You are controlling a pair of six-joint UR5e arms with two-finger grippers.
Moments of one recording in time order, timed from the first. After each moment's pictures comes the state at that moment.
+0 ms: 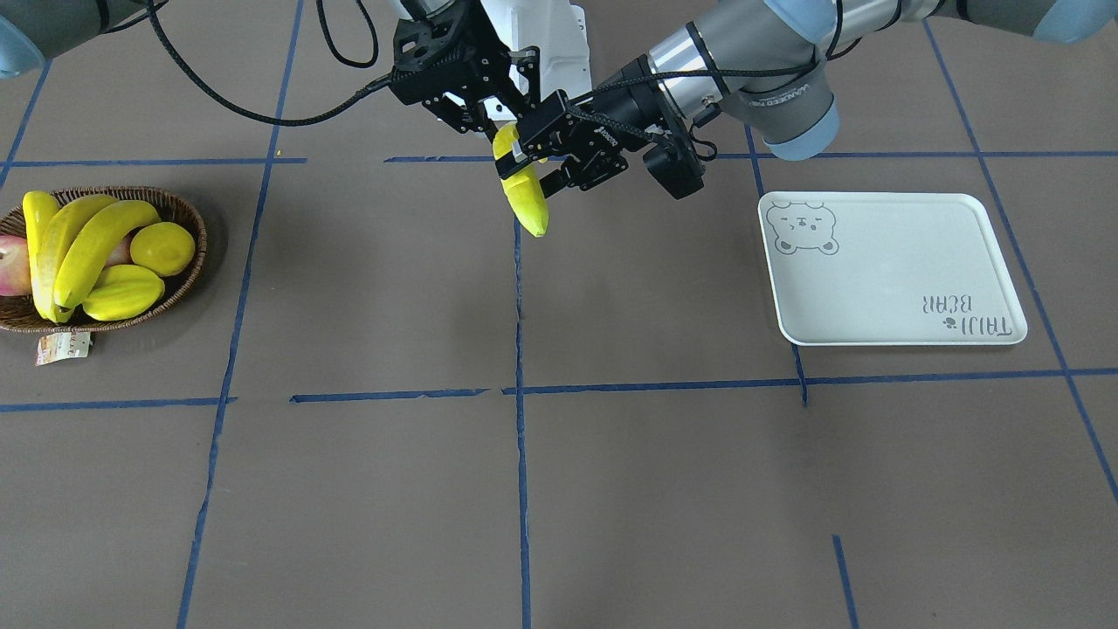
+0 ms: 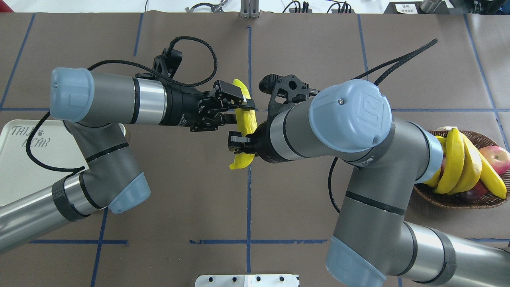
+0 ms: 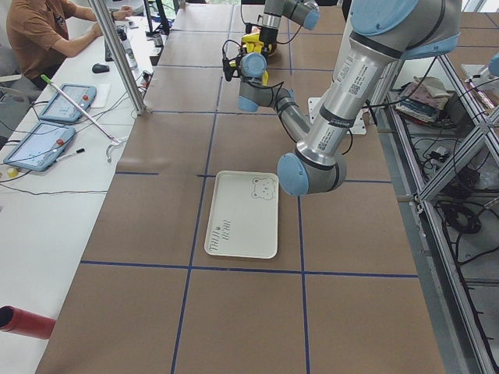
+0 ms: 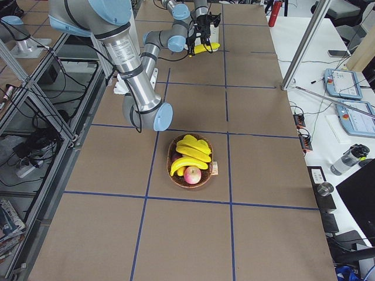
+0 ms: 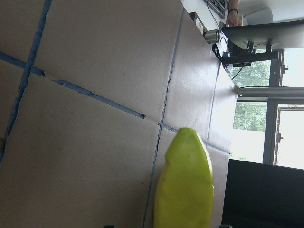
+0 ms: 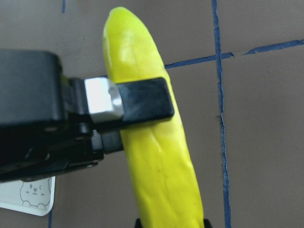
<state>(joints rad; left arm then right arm) -0.64 -2.14 -1.70 -2.66 -1.98 -1.86 0.47 -0.92 2.02 -1.49 1.81 1.41</state>
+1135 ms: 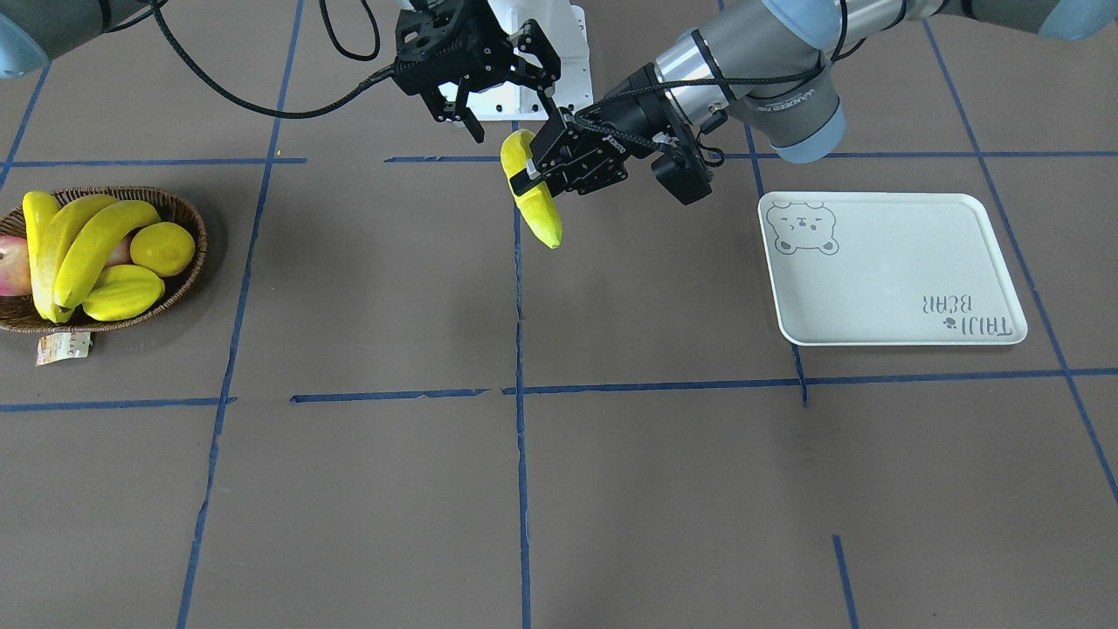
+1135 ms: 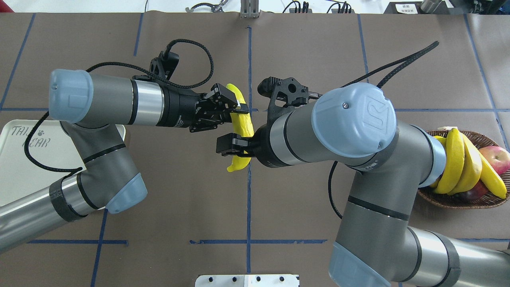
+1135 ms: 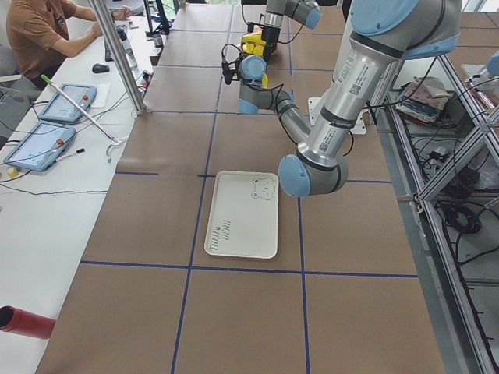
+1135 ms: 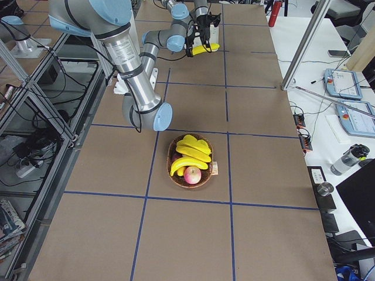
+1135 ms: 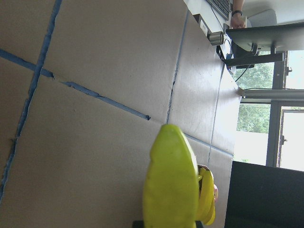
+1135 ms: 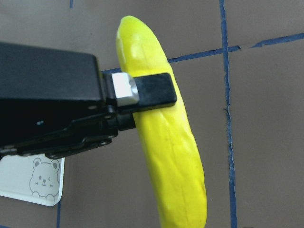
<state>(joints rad) -0.64 -2.12 -1.69 -2.65 -1.98 -1.86 0.46 -0.92 2.05 -1.49 1.82 1.41</state>
